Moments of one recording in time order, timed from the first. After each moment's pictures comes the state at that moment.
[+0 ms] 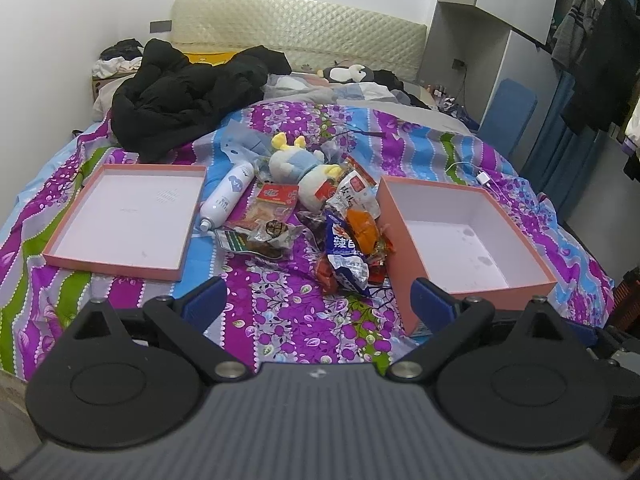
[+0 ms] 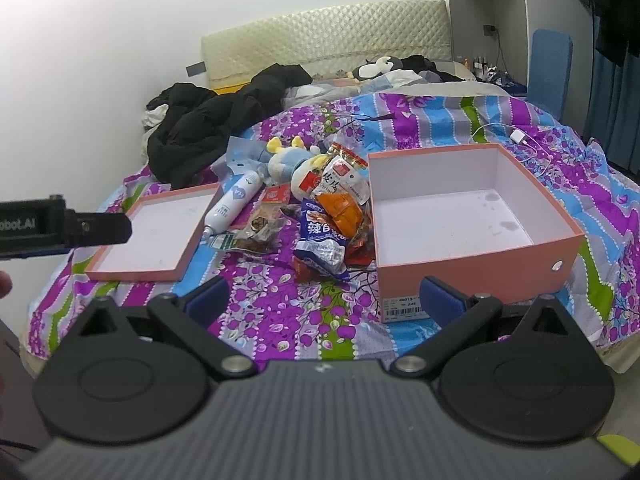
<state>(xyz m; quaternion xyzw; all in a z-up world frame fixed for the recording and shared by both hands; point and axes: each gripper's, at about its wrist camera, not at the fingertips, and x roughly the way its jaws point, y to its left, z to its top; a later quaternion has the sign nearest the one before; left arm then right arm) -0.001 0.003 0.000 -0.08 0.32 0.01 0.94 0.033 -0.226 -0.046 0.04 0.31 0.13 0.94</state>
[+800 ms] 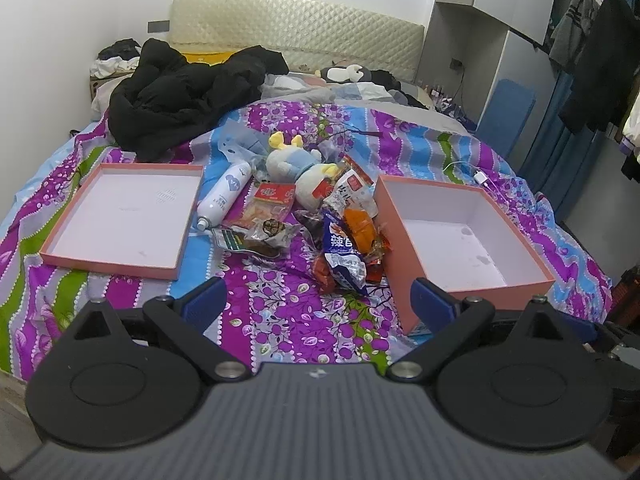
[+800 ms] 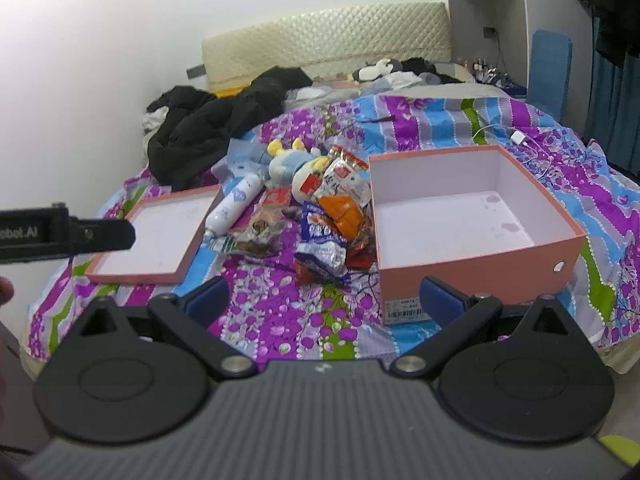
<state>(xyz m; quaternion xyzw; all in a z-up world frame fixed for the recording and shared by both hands) -0.002 0.002 -0.005 -0.08 0.32 0.01 0.94 0.034 -0.226 -0.048 0.05 0.29 0.13 0.95</state>
